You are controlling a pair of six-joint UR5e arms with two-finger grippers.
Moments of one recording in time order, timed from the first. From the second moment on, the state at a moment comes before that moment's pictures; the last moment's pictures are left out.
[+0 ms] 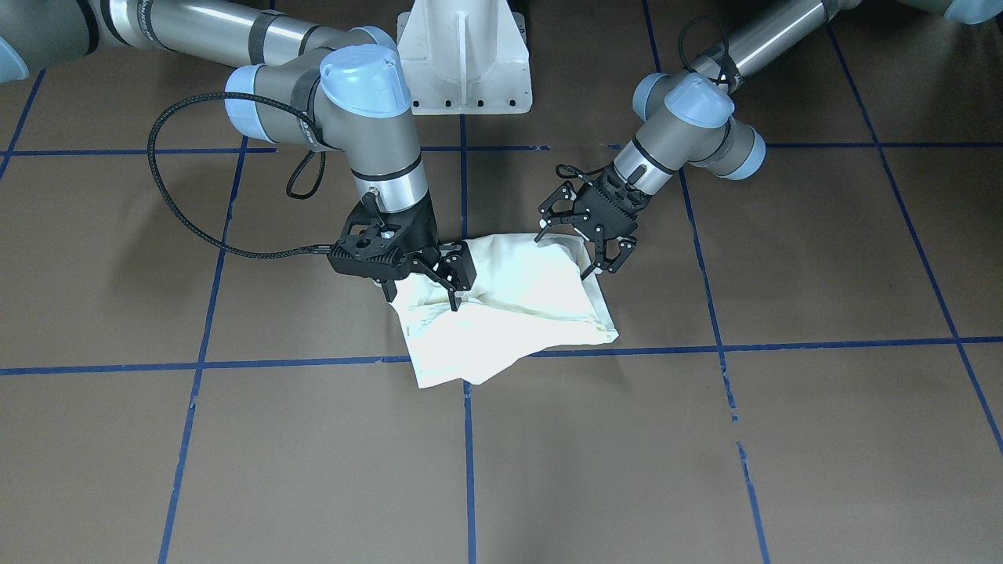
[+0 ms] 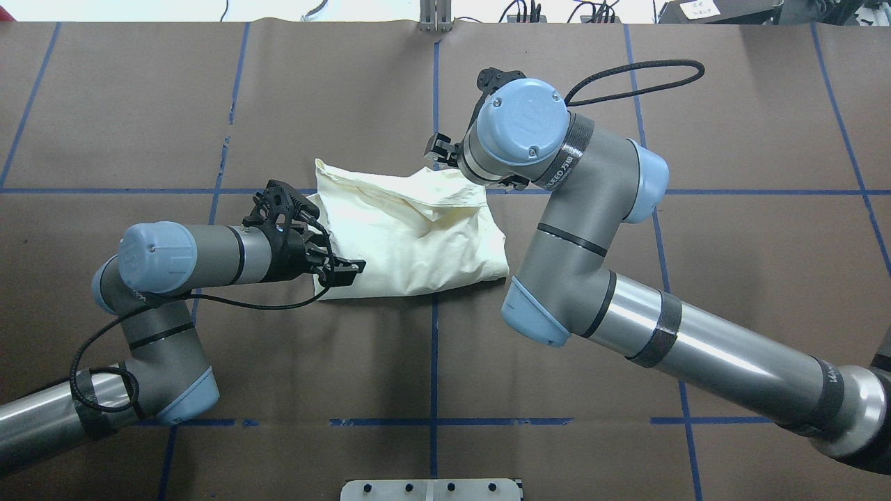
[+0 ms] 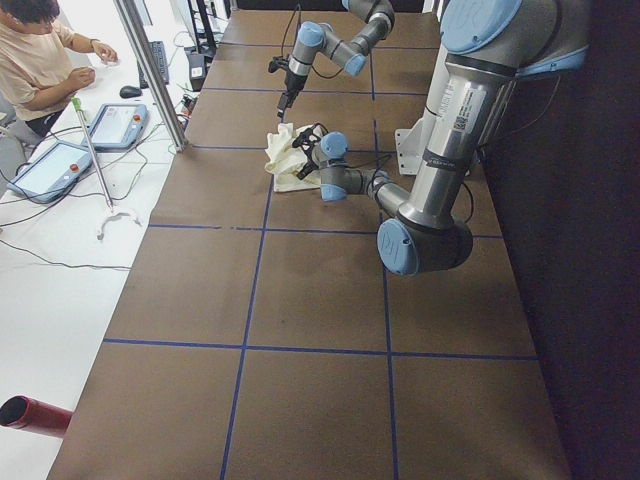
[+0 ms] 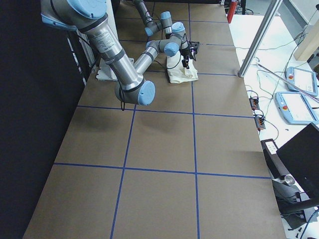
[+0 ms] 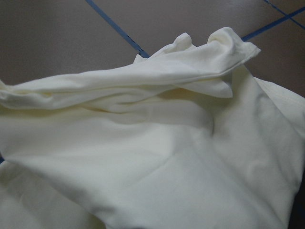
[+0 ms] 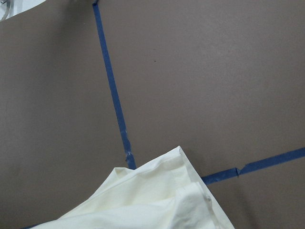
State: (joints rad) left arm -0.53 -1.95 -1.53 -2.63 -1.76 -0.73; right arm 0.61 -0.81 1.56 -1.38 1.67 1.49
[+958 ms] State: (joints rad) left arm -0.52 -1.88 -1.54 -2.77 -1.89 -0.76; right arm 0.61 -0.84 1.59 -1.38 1.67 1.49
